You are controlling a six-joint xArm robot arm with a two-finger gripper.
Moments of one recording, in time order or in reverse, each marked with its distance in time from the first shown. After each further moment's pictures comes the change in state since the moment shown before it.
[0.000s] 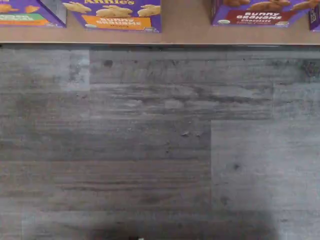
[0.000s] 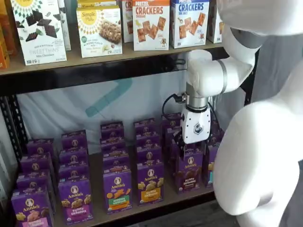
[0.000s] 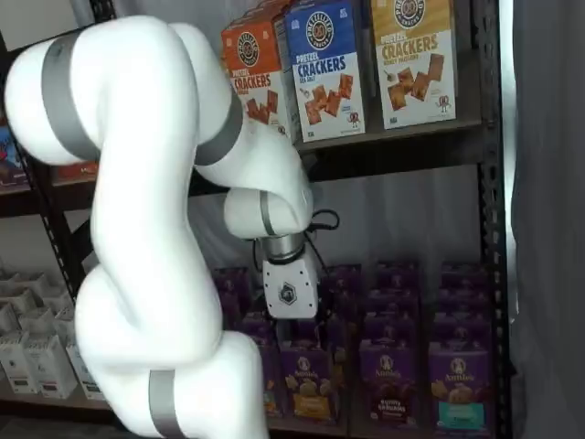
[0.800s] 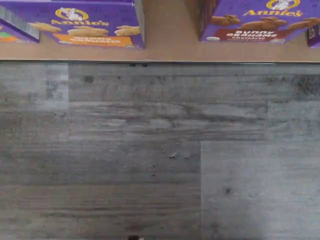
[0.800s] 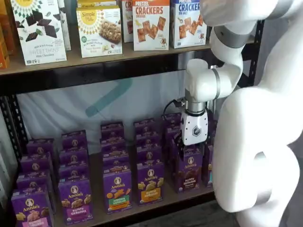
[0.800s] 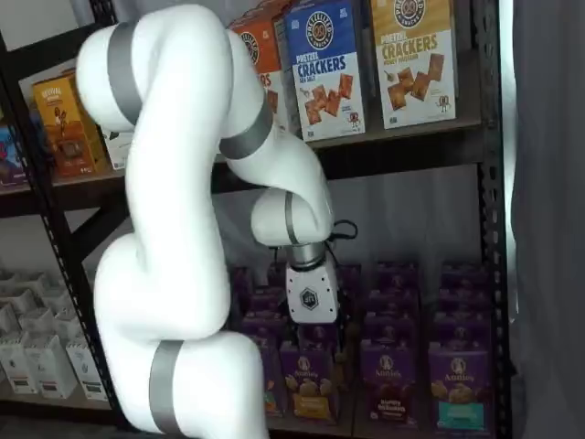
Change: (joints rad) arm -0.065 0.307 -0.164 -0.018 -0.119 -0.051
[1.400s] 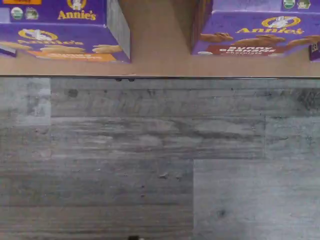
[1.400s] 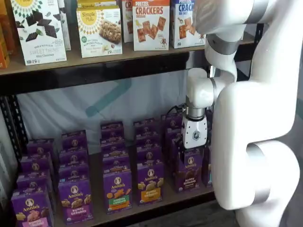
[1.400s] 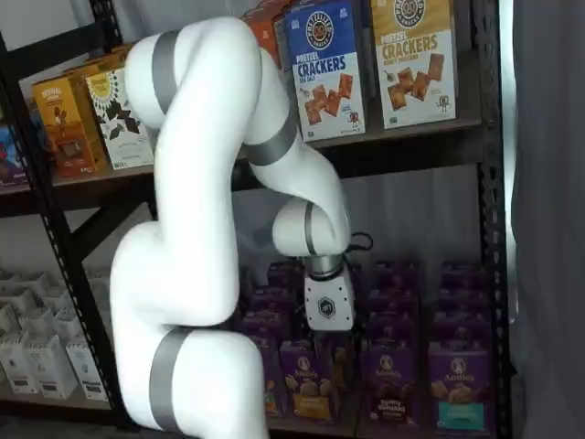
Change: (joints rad) arm -0.051 0.224 -0.140 -0.002 -0.070 -0.050
